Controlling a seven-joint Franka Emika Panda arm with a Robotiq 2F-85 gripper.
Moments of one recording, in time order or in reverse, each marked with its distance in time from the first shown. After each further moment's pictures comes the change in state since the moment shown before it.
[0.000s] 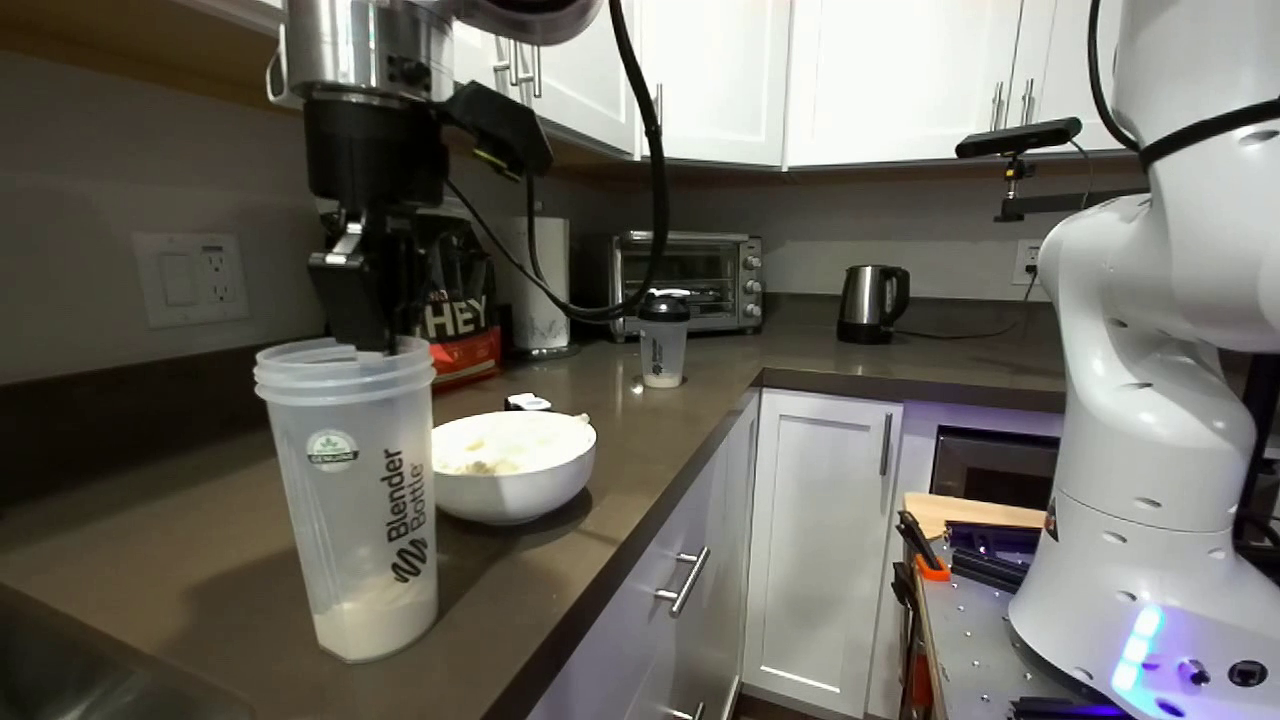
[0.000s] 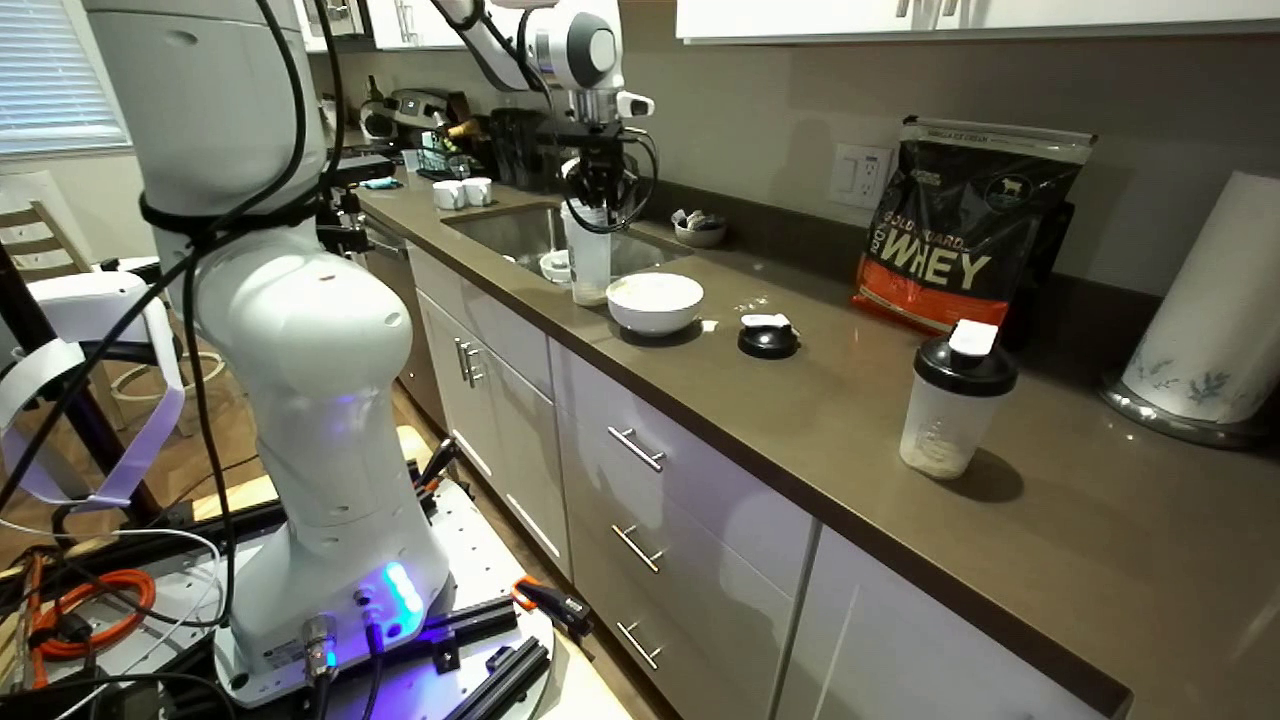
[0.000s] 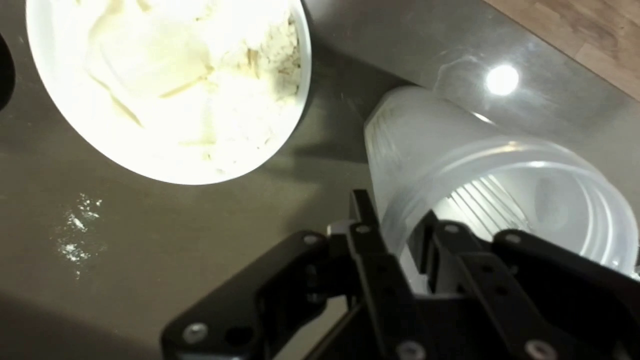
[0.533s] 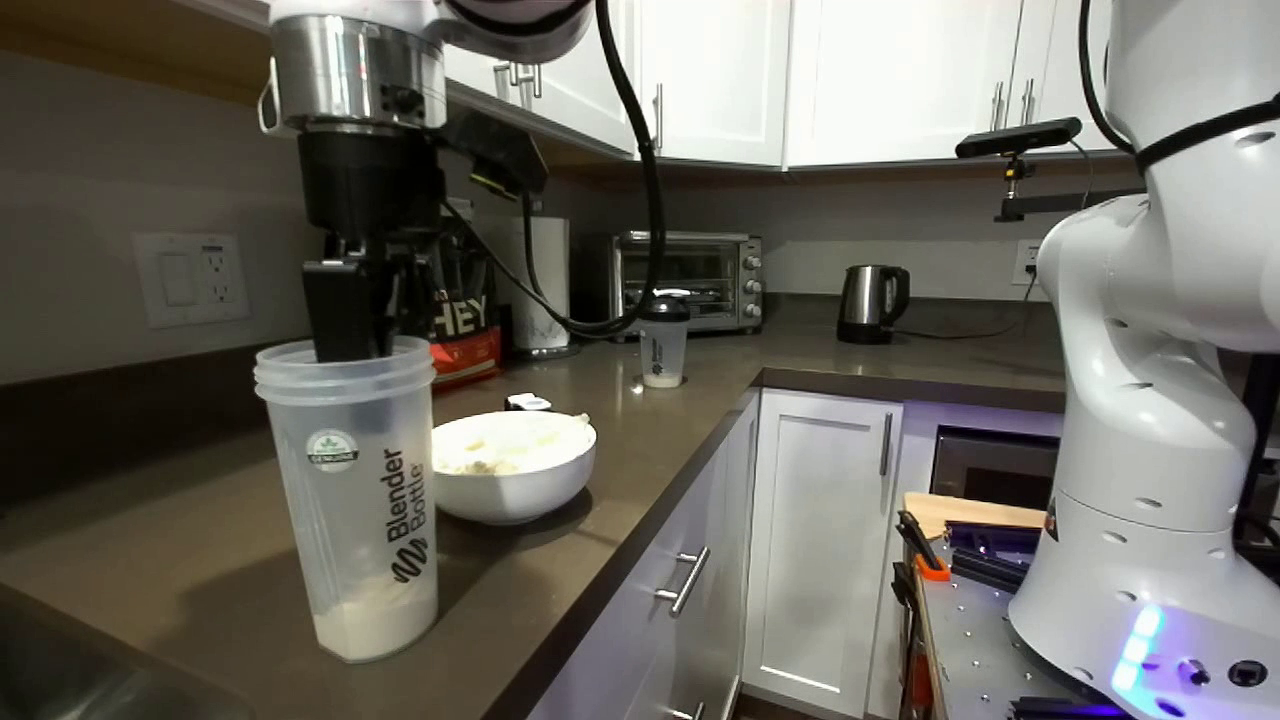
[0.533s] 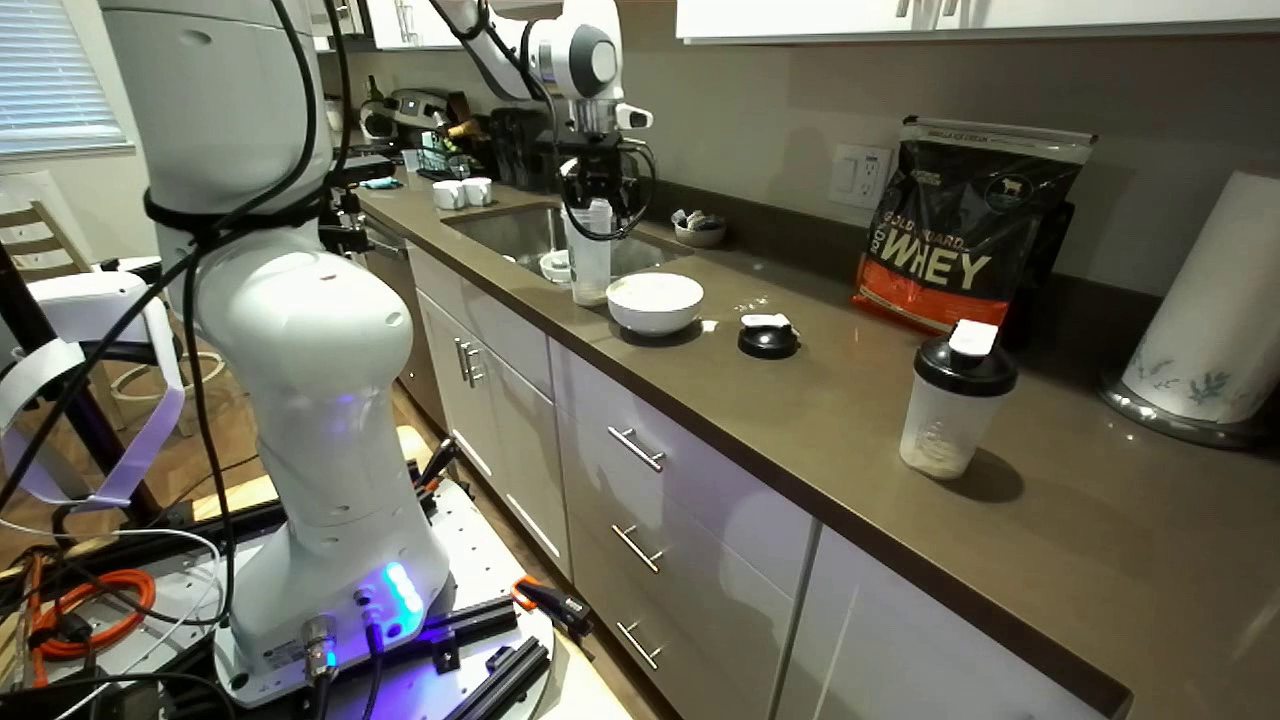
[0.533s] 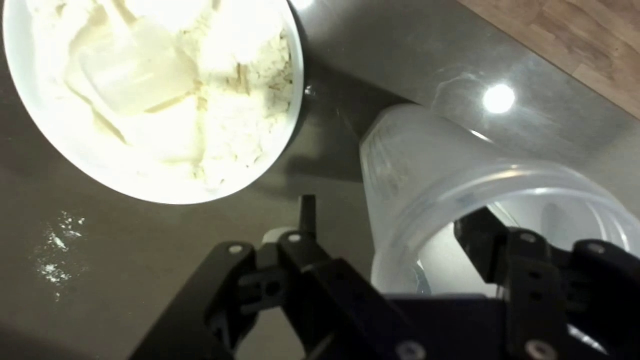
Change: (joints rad) arm 0.007 0.034 0.001 0.014 -0.005 -0.022 0.000
